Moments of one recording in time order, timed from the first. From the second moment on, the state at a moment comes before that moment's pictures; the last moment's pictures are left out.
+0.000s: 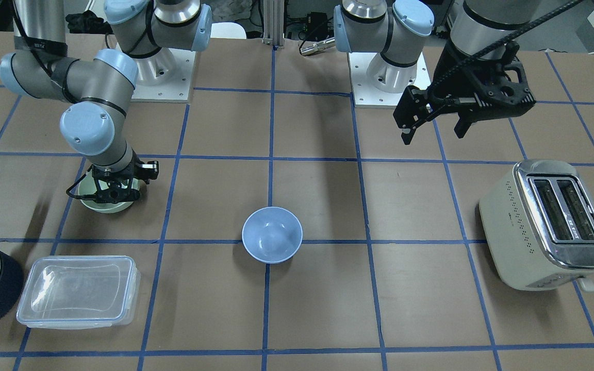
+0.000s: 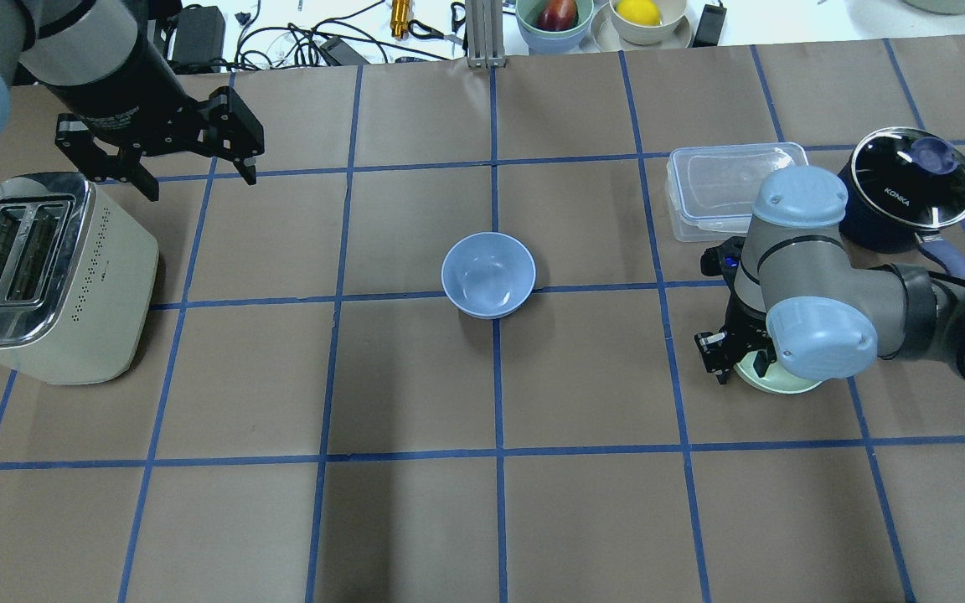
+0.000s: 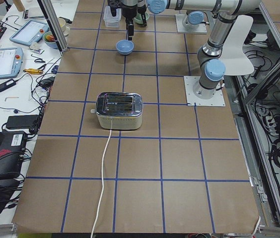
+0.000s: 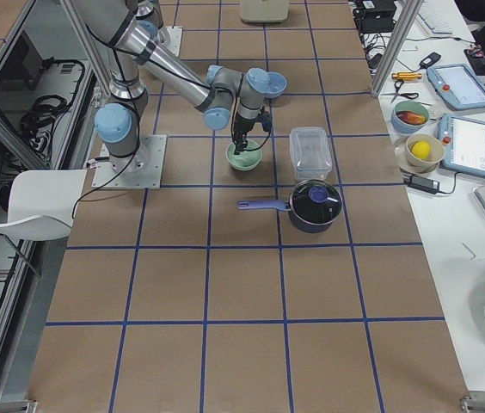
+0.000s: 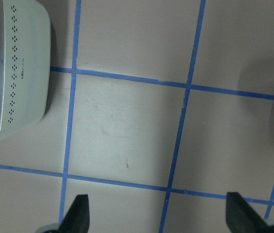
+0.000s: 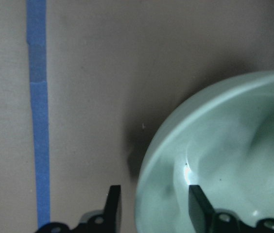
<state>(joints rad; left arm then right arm) -1.55 -1.55 -1.58 -1.50 1.60 -0.11 1.44 -1.38 2.14 -2.10 -1.70 -0.25</state>
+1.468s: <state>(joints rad) -1.53 -1.53 -1.63 -1.47 1.58 0.01 1.80 -1.10 1.36 -1.61 -1.64 0.18</state>
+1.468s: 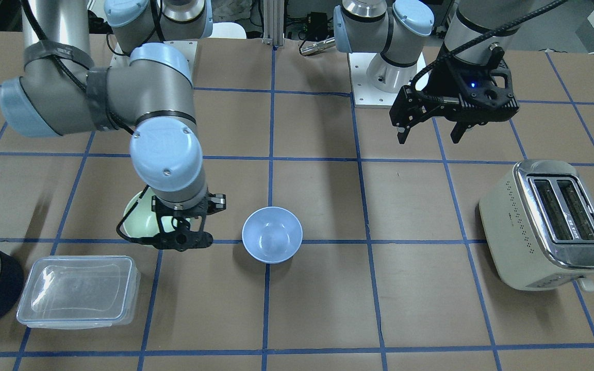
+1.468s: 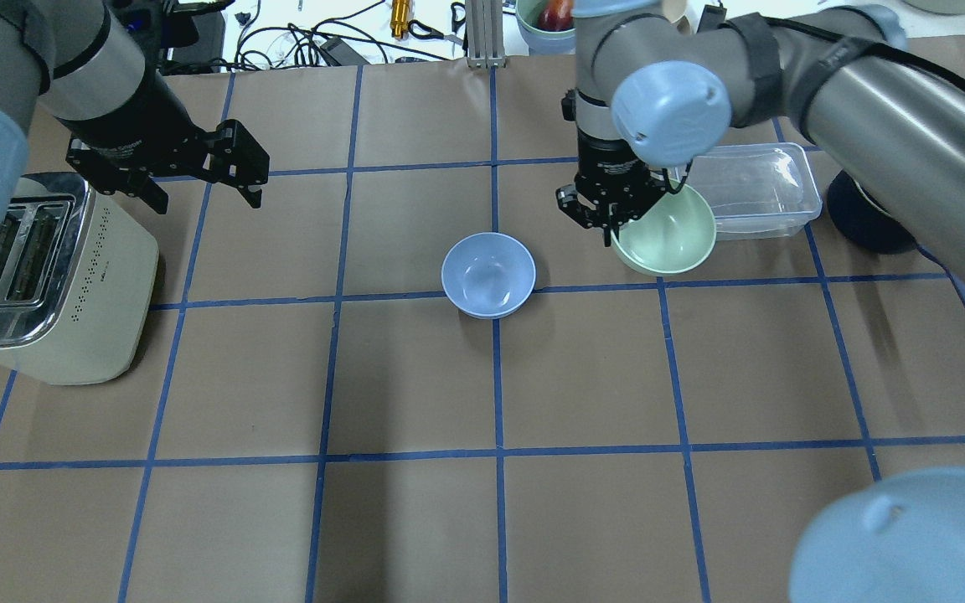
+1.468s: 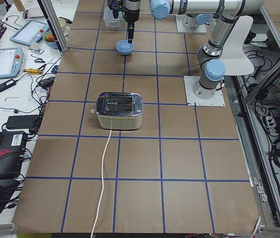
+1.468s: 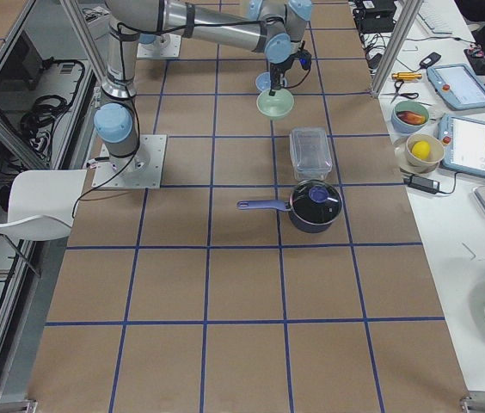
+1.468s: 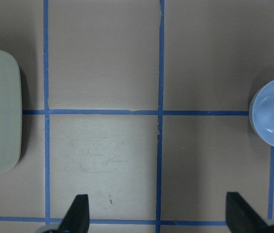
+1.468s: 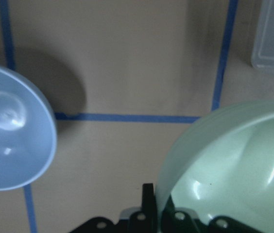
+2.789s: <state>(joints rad) -1.53 -1.53 -1.63 -1.47 1.58 0.00 2.05 -0.74 0.93 -1.40 -1.58 0.53</state>
